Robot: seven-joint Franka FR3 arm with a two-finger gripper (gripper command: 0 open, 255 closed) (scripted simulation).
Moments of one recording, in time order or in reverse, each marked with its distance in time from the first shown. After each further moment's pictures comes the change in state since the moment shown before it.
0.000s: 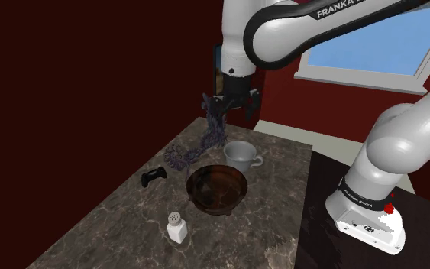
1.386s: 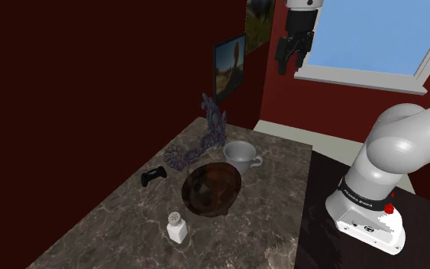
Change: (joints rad) arm -0.002 -0.280 -0.464 0.084 -0.210 -0.431 -0.703
